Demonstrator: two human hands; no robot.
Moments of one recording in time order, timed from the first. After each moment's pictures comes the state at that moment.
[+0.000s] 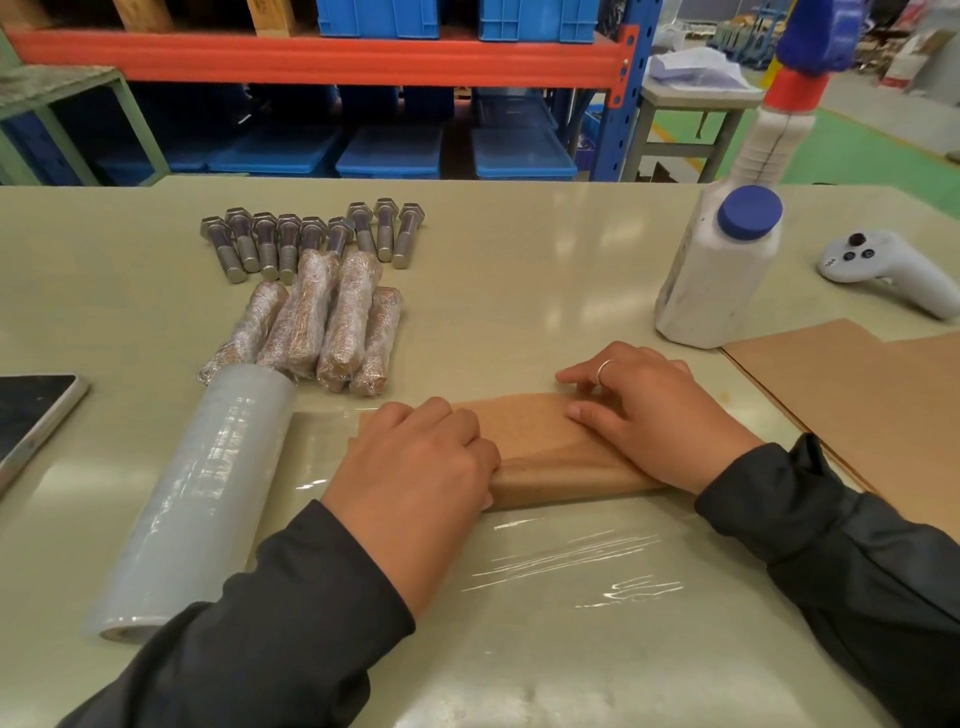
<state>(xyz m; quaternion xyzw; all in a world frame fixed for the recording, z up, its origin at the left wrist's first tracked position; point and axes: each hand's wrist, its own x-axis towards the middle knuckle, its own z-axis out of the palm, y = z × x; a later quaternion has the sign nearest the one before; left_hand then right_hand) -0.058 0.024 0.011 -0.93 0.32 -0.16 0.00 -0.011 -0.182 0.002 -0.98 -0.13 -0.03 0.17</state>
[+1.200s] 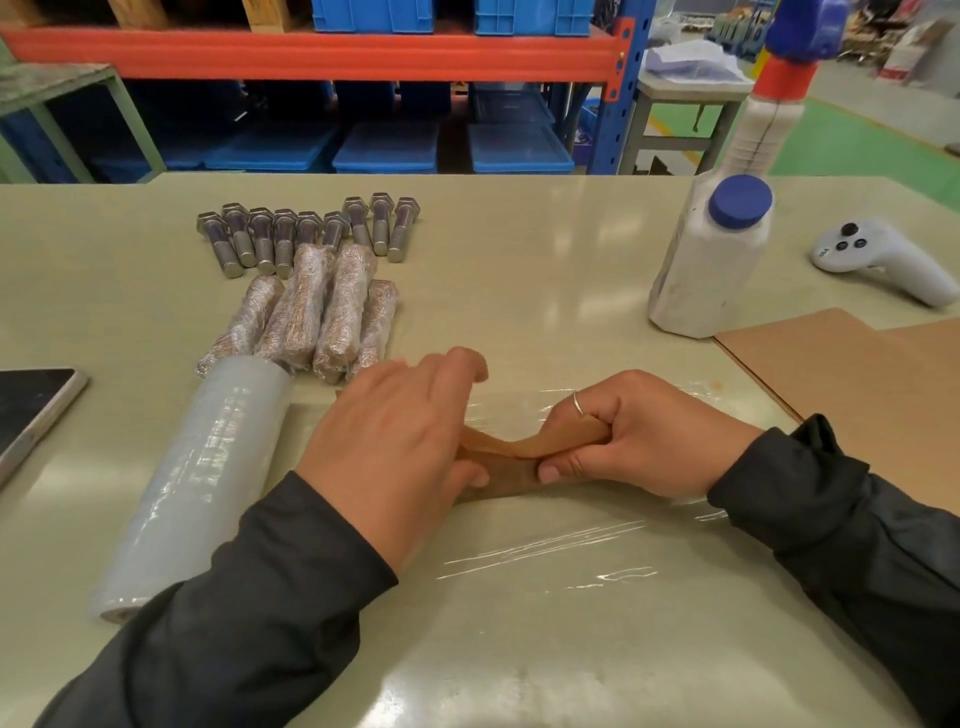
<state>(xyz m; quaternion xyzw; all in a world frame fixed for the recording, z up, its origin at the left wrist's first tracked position) -0.059 0.023 0.031 -0.96 0.24 -0.12 -0.09 -0.033 -0.174 0.020 -0.88 -0.21 0.15 0.40</state>
